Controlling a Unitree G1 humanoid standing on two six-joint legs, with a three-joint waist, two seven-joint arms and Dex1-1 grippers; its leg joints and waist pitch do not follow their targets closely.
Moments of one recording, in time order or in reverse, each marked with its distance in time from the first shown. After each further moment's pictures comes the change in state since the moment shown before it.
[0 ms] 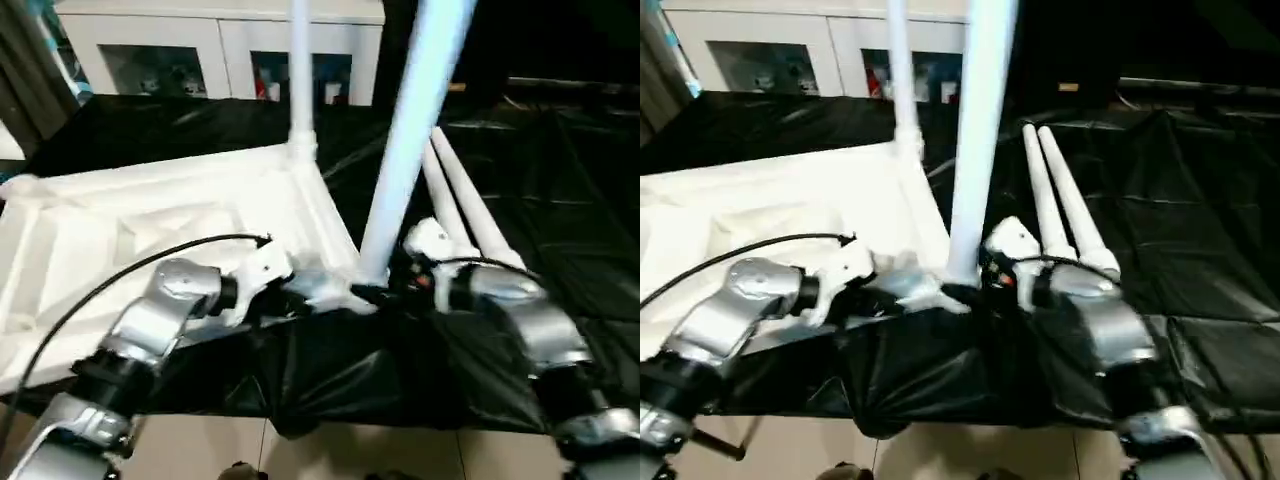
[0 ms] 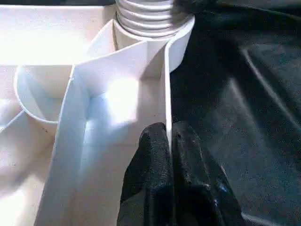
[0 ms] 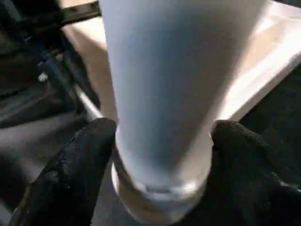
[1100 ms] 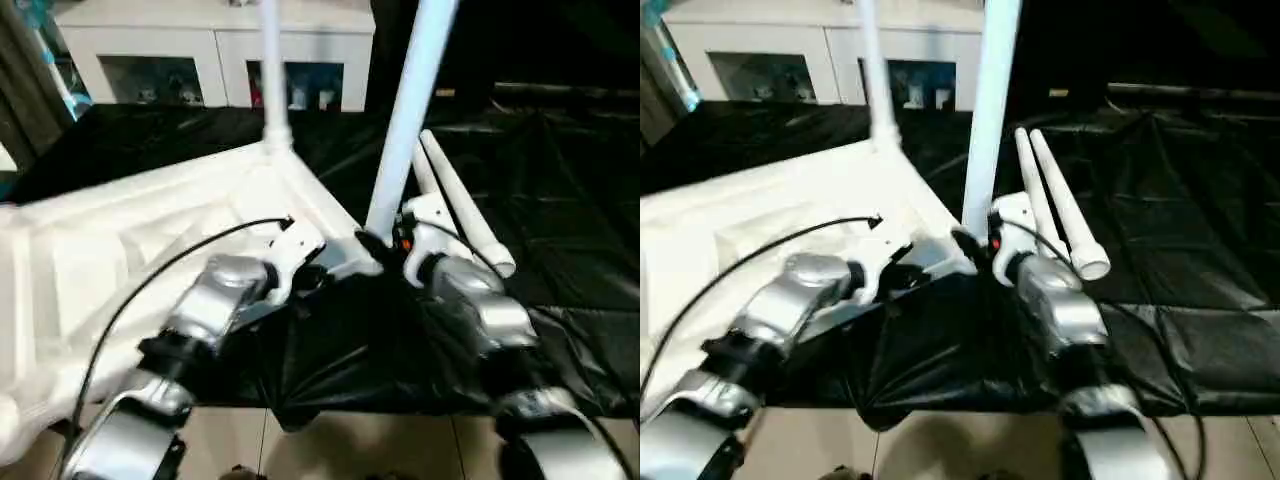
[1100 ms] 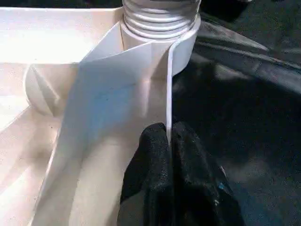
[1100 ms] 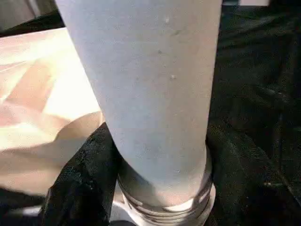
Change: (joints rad) left arm -0.136 -0.269 0.048 0.208 0.073 0.135 0.410; right arm -0.145 0.310 -0.191 0.241 -0.013 0.076 -0.662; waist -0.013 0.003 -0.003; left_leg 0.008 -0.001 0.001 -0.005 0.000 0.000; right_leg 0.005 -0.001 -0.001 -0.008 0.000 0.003
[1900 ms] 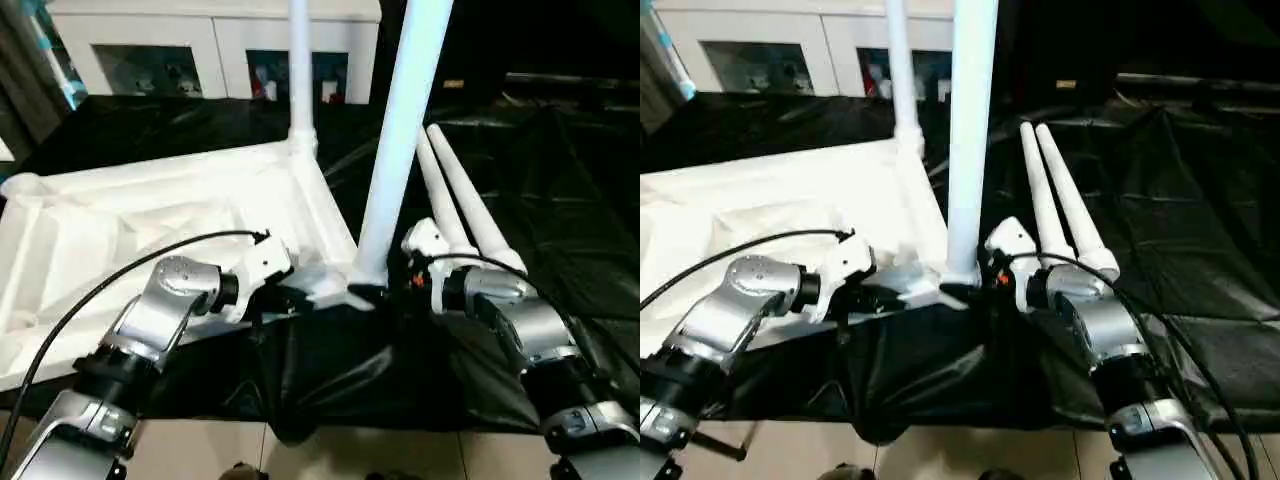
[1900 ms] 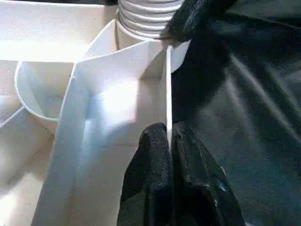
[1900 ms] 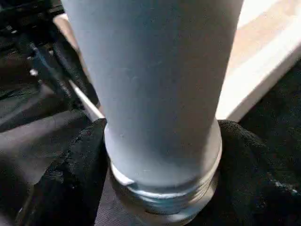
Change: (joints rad) left arm 0.128 0.254 -0.030 -0.198 -0.076 -0.115 -0.426; right arm 0.111 -0.277 0.185 -0.162 0.008 -0.033 0.657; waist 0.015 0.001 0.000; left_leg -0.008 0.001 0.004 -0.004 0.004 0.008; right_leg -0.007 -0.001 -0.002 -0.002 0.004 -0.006
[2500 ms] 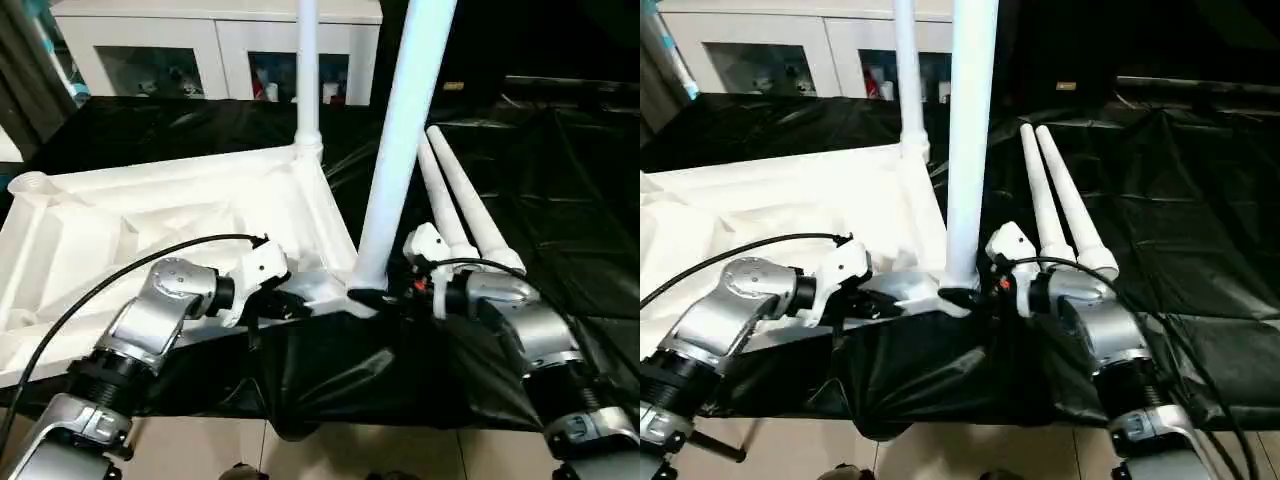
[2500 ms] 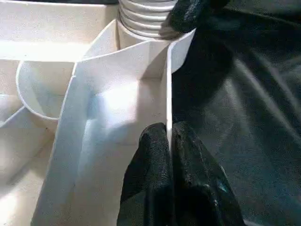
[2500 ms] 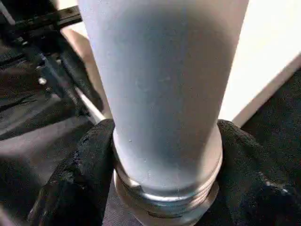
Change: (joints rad) left arm -0.009 -0.032 0.004 0.035 0.016 -0.007 0.053; right arm 0.016 0.045 -0.028 0.013 0.012 -0.008 -0.077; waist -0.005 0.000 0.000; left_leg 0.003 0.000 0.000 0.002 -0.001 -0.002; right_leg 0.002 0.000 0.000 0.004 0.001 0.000
